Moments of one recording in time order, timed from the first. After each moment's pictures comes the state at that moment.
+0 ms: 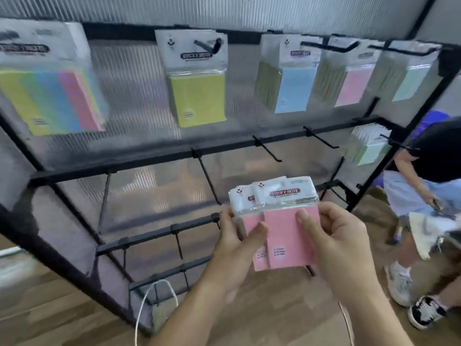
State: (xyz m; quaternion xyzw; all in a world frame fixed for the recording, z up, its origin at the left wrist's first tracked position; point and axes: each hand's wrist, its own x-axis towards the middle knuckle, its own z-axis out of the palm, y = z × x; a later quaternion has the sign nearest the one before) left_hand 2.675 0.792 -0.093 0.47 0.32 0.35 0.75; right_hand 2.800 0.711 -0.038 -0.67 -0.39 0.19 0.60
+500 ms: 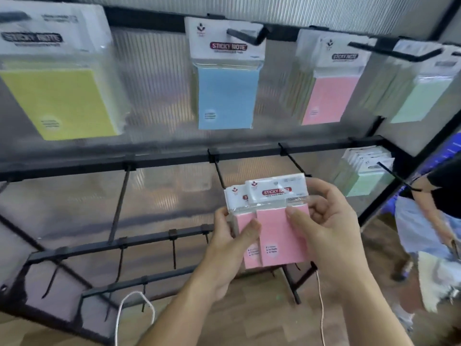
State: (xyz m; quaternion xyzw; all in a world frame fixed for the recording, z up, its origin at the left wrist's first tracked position) left_hand 2.852 0.835 -0.103 0.46 0.36 0.37 0.73; right_hand 2.995 0.781 -0.045 -0.62 -0.42 0.27 0.60
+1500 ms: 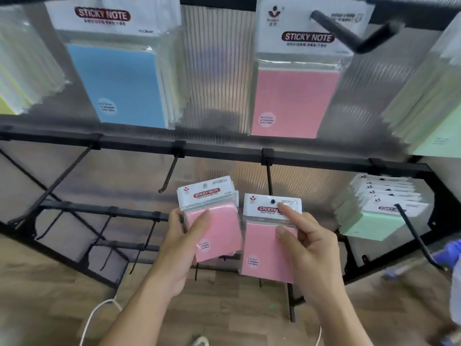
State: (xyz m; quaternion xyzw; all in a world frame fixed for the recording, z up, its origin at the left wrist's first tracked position) left_hand 2.949 0.857 -0.120 0.33 0.54 0.49 0.60; right_hand 3.151 0.841 -0.104 -0.54 -0.51 0.41 0.53
